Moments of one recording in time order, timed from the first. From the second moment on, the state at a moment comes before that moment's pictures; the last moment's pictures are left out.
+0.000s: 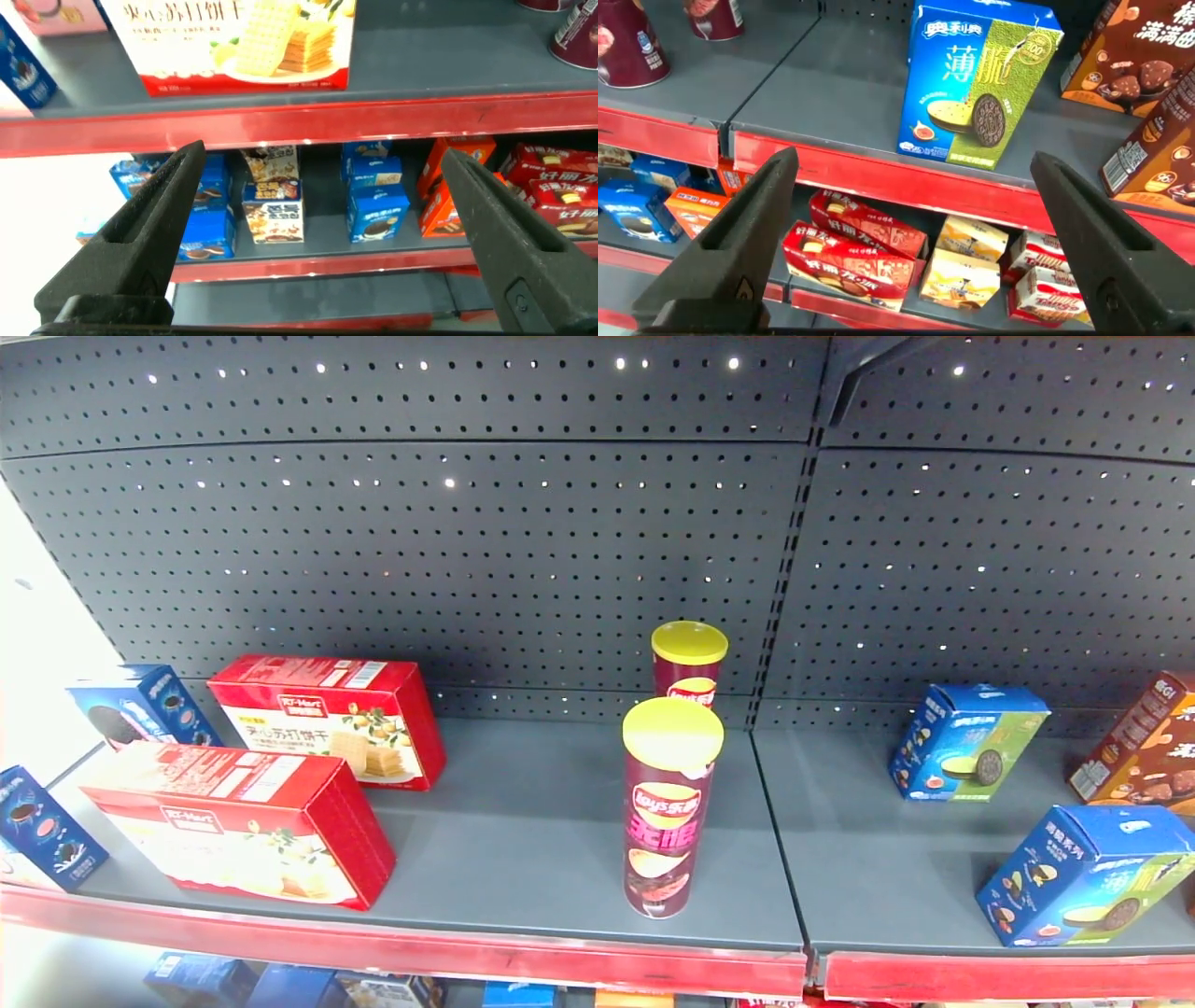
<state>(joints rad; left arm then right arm) -0.16 0.11 -0.01 0.00 0.05 0.01 -0.05 0.08 0.00 -0.06 0.14 -0.13</state>
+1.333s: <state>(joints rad) -0.40 1.29 -0.65 -0.24 -0.21 0.04 -0.05 0.08 0.00 -0.06 0.14 -0.13</state>
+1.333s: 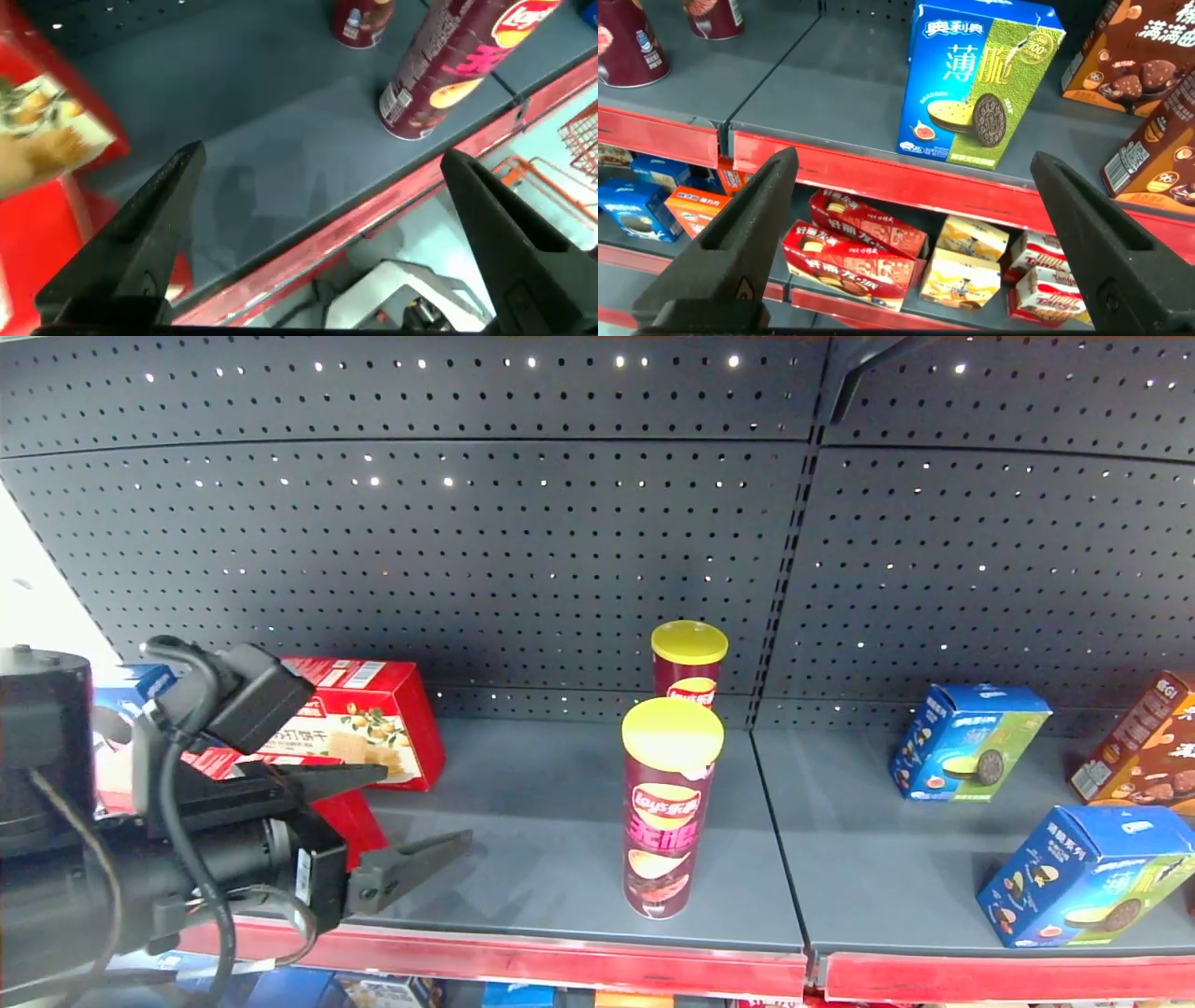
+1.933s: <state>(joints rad) -0.54 1.50 -0.69 -0.30 -0.18 0.05 -0.05 0.08 0.00 -0.06 0.14 -0.13</state>
